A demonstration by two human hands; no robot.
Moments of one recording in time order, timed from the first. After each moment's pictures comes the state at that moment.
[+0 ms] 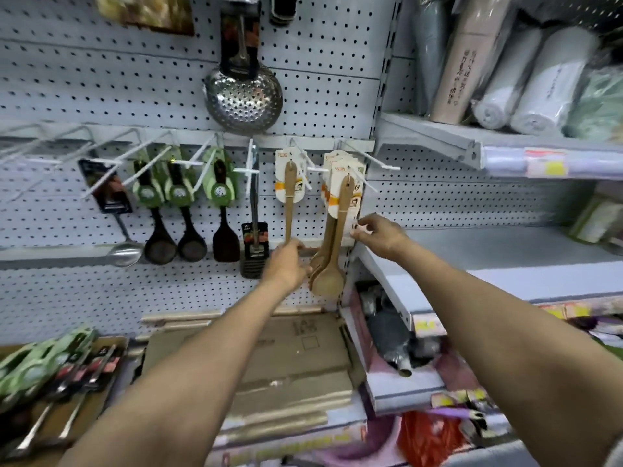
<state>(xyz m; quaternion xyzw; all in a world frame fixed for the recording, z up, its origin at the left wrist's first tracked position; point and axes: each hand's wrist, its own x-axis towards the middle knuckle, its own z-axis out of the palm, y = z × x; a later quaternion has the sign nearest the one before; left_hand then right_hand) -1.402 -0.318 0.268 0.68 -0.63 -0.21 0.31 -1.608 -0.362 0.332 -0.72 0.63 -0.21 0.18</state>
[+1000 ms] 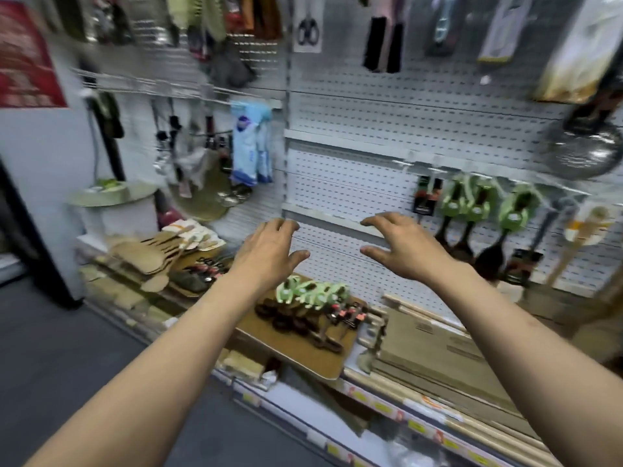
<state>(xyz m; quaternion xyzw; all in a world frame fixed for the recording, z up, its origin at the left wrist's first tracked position) -0.961 0.167 0.349 0.80 -0.53 0.12 0.24 -1.155 0.005 0.390 -0.95 0.27 -0.14 -0.02</state>
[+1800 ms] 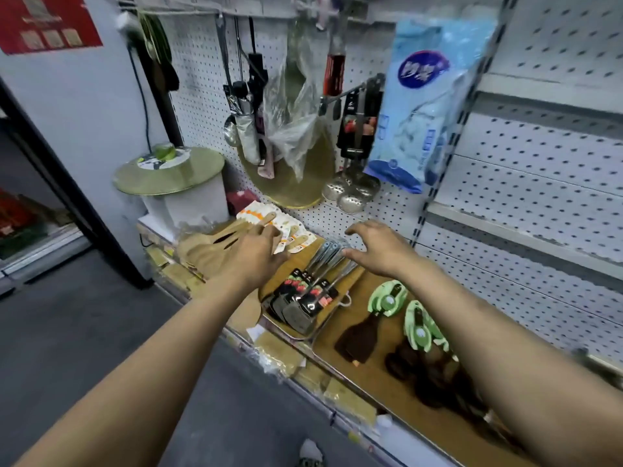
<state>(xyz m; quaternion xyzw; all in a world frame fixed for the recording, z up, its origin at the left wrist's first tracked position) -0.404 0.142 0.238 0.89 -0.42 0.00 0.18 -0.562 -0.050 0.262 -0.96 0.25 -0.01 0.14</state>
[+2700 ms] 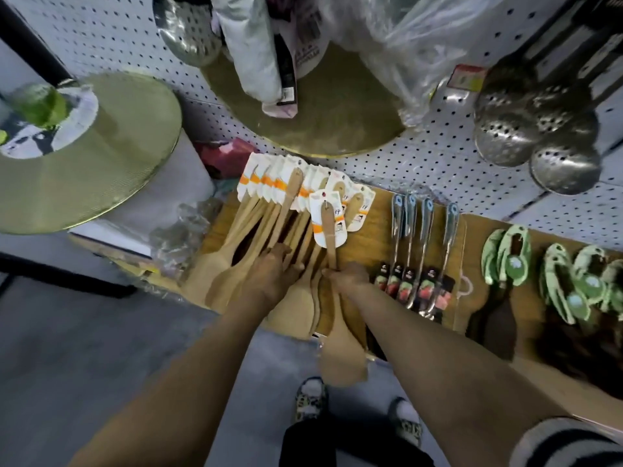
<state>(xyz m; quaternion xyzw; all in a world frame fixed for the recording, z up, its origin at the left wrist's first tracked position) -0.041 0.073 -0.004 0.84 -0.43 -0.29 0.16 -0.186 -0.020 -0.031 -0.61 0.60 0.06 0.52</state>
